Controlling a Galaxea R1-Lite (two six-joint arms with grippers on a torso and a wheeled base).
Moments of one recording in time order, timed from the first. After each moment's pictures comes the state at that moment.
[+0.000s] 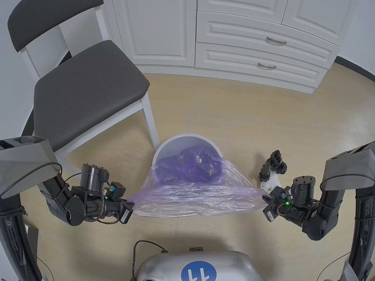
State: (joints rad) left arm -0.25 2.15 -0.63 -0.76 -0.21 0.37; right arm 0.29 2.30 -0.41 -1.42 -0.03 -0.48
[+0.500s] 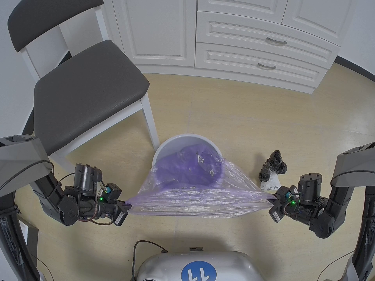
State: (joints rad) left arm -0.22 2.11 -0.59 -0.73 -0.28 0.46; right arm 0.27 2.21 -0.37 -1.34 0.00 -0.53
